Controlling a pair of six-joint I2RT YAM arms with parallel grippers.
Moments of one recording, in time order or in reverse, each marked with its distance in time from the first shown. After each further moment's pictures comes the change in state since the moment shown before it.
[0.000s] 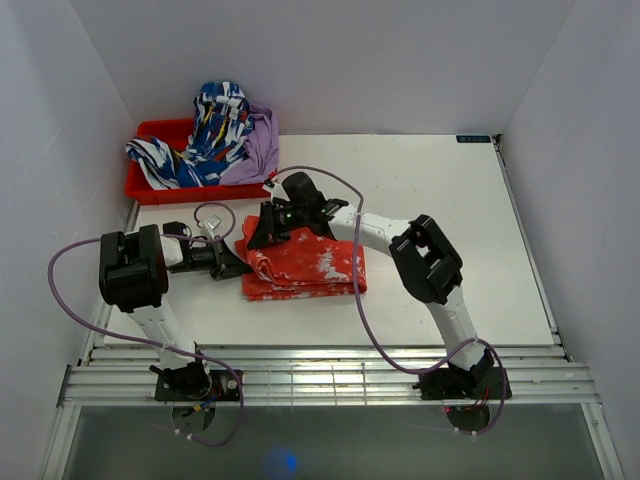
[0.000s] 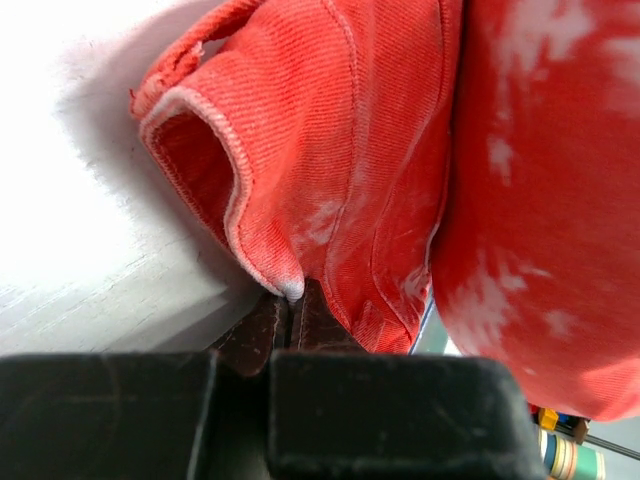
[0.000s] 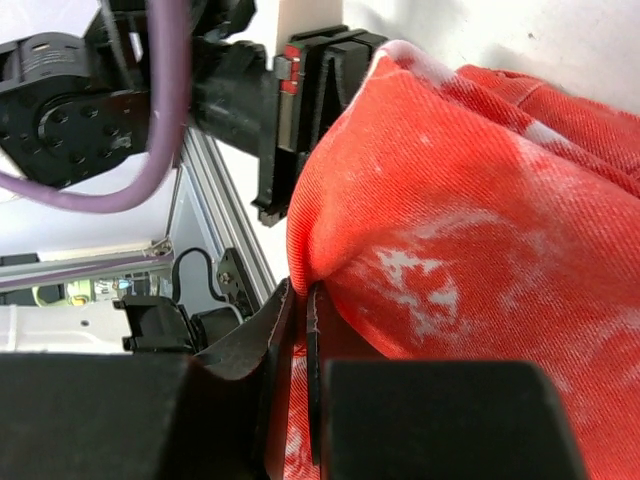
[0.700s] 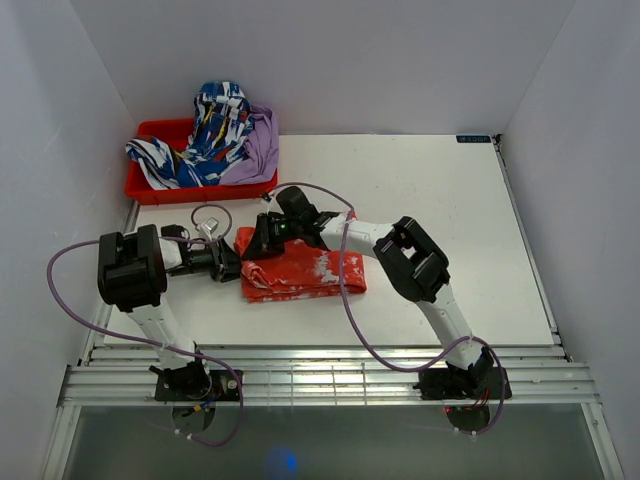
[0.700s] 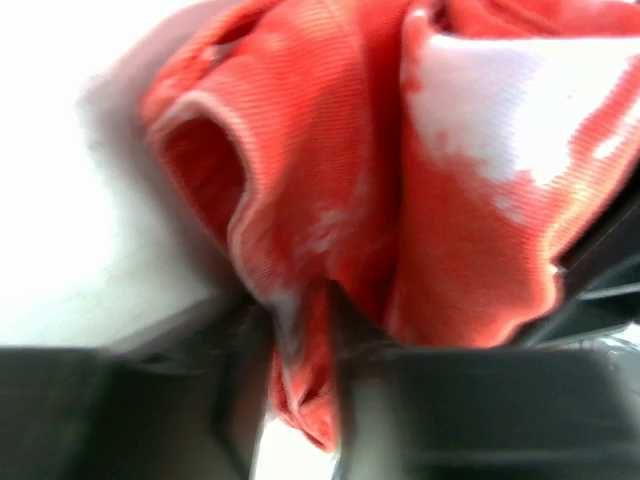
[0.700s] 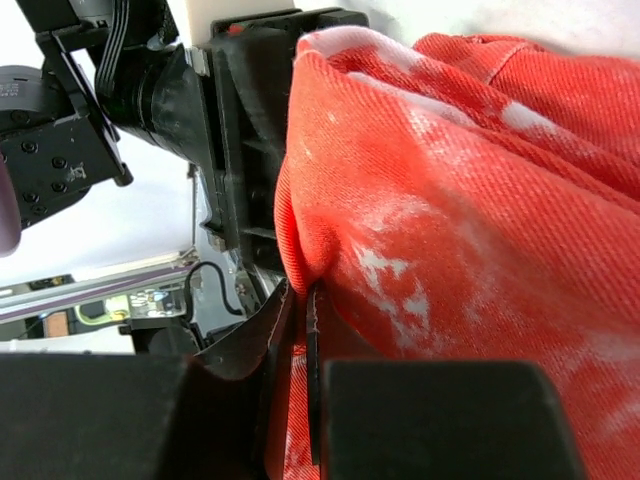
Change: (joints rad) left arm 0.011 0.013 -0.028 0.063 0.018 -0.068; right arm 0.031 0.103 -0.015 0.111 0.002 0.161
